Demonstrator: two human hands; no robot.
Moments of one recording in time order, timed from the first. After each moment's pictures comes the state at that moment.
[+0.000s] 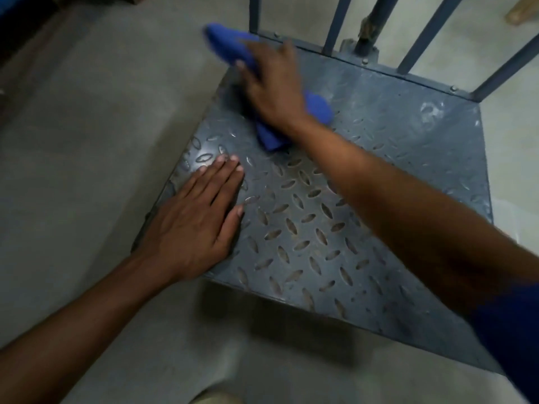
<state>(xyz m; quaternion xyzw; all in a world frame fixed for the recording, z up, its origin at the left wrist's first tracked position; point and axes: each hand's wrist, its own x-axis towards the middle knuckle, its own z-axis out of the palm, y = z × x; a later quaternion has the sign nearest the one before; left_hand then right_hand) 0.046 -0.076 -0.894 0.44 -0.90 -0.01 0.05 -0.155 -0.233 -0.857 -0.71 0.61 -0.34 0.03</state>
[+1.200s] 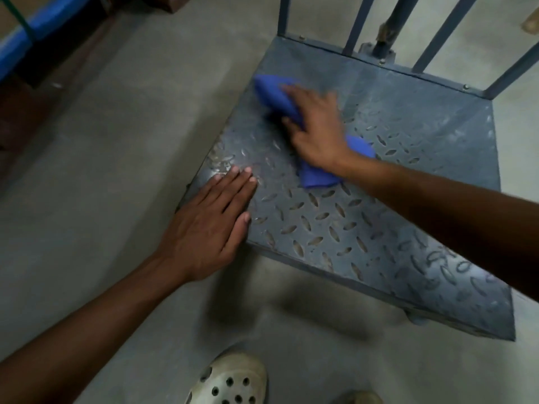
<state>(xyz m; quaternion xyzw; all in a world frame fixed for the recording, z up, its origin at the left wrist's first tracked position) 0.023 -0.130 -0.961 0.50 -0.85 -0.04 0.12 -0.199 -0.290 -0.916 -0.81 0.55 -0.18 0.10</state>
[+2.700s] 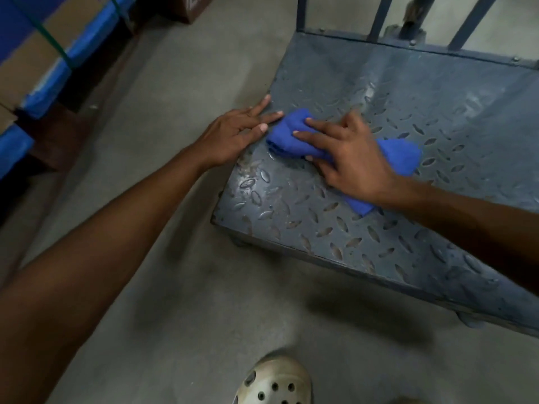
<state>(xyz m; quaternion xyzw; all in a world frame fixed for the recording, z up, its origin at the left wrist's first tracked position) 0.081 -0.222 -0.936 0.48 -0.80 -0.26 0.25 -0.202 -0.195 -0.902 -0.92 0.37 -0.14 -0.02</state>
